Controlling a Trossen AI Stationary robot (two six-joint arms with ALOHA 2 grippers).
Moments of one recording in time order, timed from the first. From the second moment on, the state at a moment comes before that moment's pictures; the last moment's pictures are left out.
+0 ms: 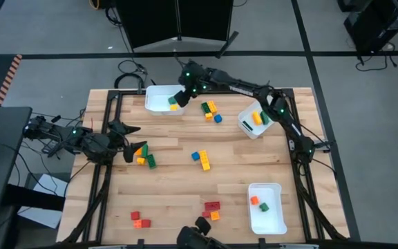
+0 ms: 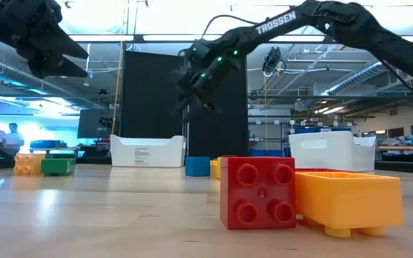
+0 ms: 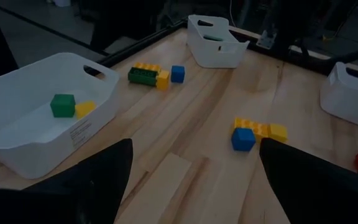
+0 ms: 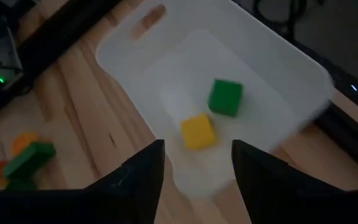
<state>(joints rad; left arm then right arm) -0.33 0.33 0.44 -0.57 -0.70 -0.50 -0.50 2.34 2.18 -0.69 -0.22 0.31</state>
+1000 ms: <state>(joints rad) -0.33 0.33 0.44 -0.59 -0.72 -0.51 -0.30 1.92 1.95 -1.28 0.10 0.37</state>
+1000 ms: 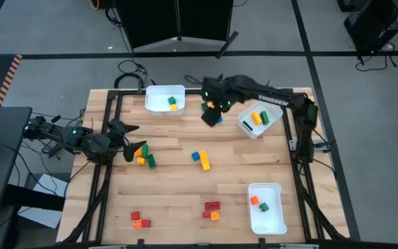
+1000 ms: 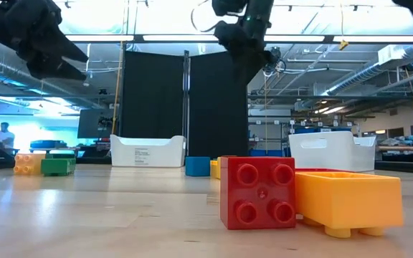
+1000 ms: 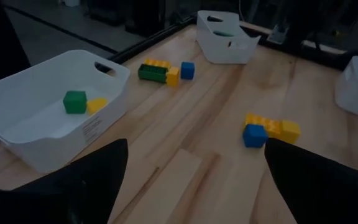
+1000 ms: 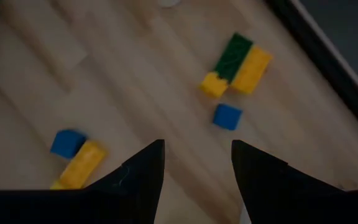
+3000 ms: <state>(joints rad) 0.12 0.86 0.62 -0.82 -0.30 -0.92 0.28 1.09 0.81 -0.91 0.22 1.04</state>
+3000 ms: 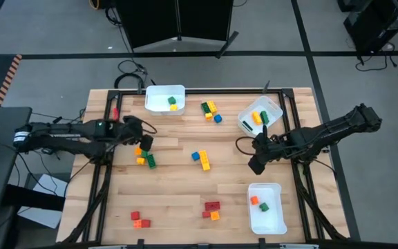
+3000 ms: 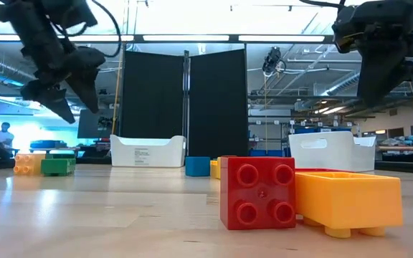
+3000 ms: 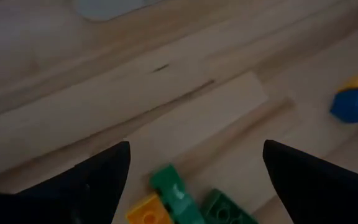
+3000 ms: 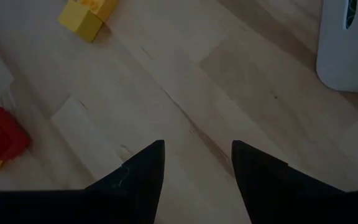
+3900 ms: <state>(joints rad) 0.27 1.37 0.65 -0.78 -0.01 -0.79 0.28 1.09 0.81 -0.88 0.24 1.03</state>
